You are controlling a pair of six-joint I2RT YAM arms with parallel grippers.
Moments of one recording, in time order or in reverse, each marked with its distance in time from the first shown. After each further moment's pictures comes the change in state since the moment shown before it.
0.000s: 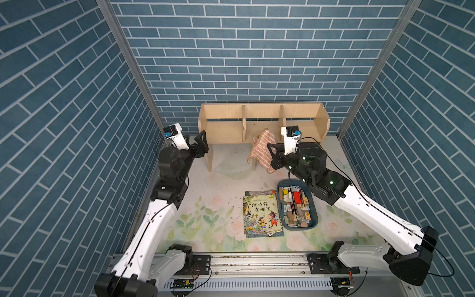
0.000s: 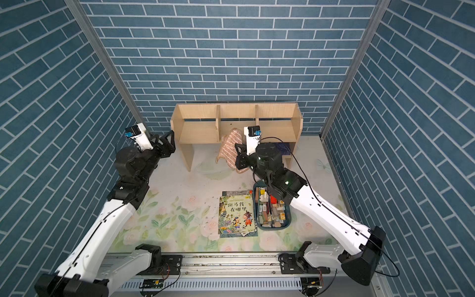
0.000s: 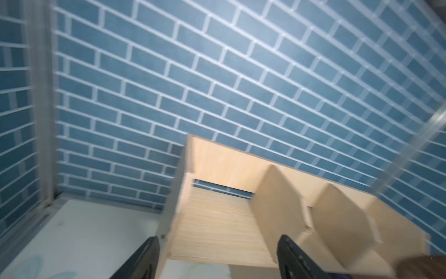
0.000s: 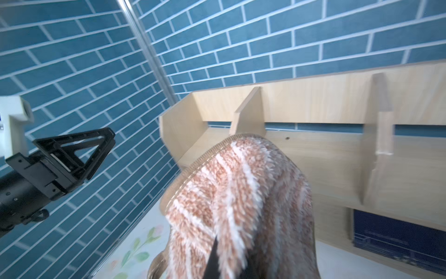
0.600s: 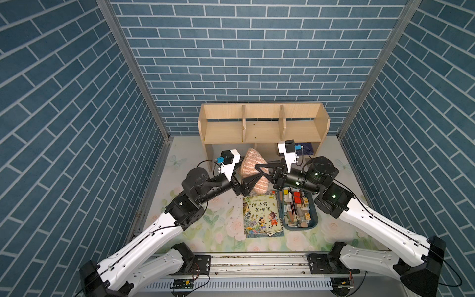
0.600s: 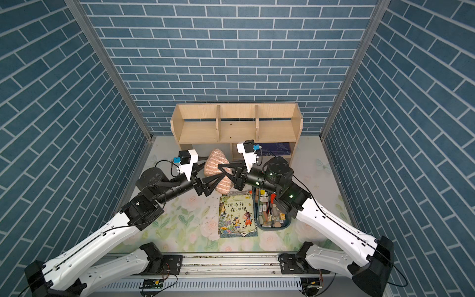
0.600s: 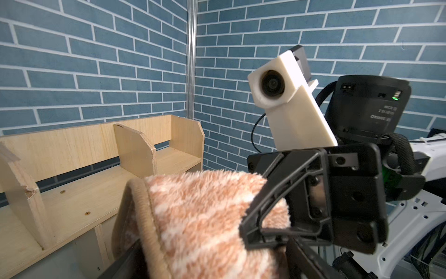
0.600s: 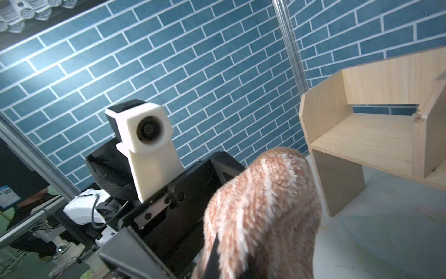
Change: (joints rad) left arm -0.531 -0.040 -0.061 0.013 0.227 0.250; right arm 0.011 -0.126 -0.211 0.337 -0.566 0.182
